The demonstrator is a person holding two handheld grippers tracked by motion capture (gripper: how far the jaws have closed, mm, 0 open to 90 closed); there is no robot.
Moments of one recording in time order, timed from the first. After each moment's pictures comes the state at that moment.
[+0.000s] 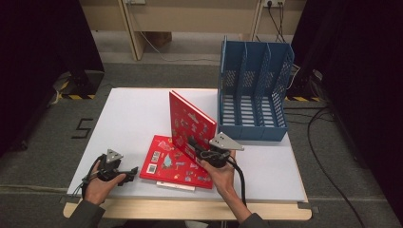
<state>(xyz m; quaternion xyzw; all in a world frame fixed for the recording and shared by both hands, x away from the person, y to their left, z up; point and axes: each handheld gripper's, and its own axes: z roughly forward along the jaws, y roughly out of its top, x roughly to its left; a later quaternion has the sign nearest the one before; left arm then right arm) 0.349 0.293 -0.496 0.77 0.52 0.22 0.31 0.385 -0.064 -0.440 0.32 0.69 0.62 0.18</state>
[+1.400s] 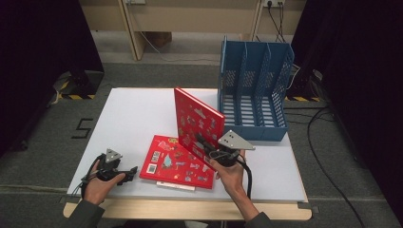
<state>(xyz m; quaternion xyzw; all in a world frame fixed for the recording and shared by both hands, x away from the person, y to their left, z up) 0.349 0.296 -0.494 0.77 0.52 0.22 0.31 0.376 -0.088 -0.414 0.29 0.69 0.62 0.22</state>
